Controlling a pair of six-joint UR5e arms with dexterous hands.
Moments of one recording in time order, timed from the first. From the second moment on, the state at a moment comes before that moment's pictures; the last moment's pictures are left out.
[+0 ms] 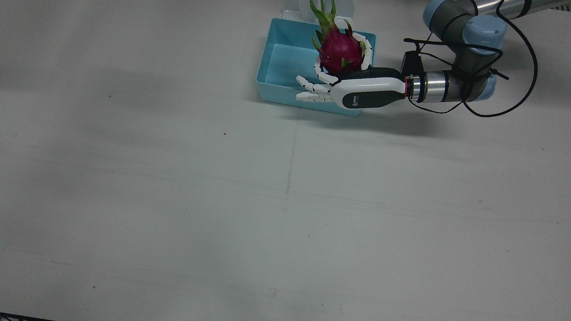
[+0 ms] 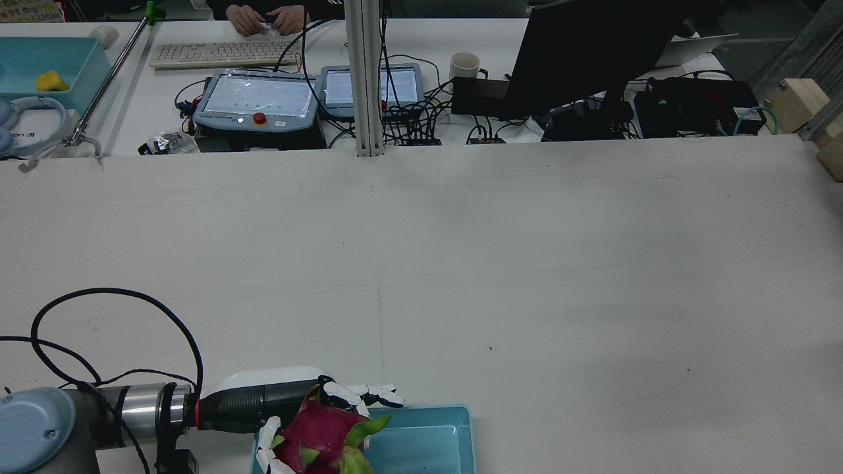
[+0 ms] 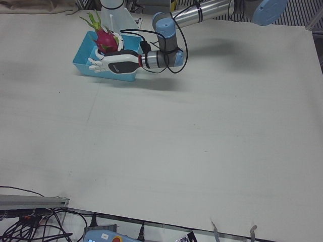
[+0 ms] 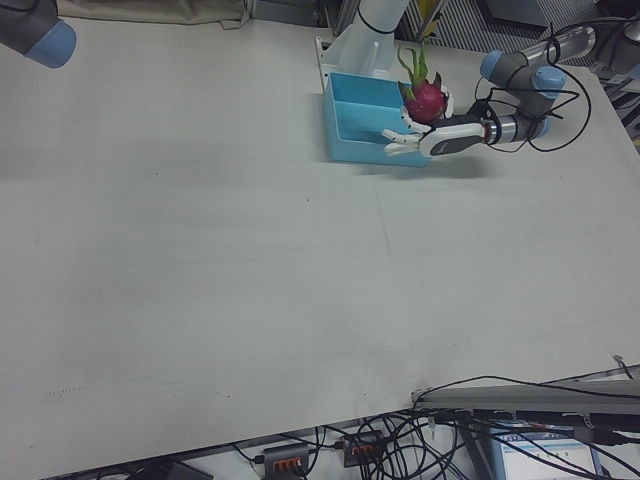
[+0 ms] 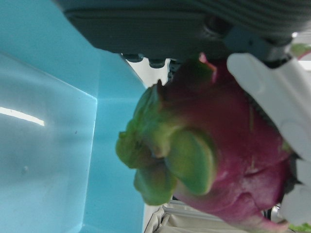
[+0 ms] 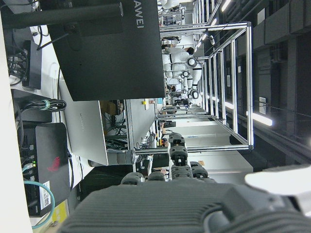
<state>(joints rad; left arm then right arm) -0.48 -1.86 -1.86 -0.07 1.87 0.44 1.51 -1.55 1.58 -3.30 -1.45 0.11</state>
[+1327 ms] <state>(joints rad) -0.92 -1.87 -1.79 -0.16 1.88 0.32 1.51 -1.55 1.58 -3.30 -1.45 0.10</state>
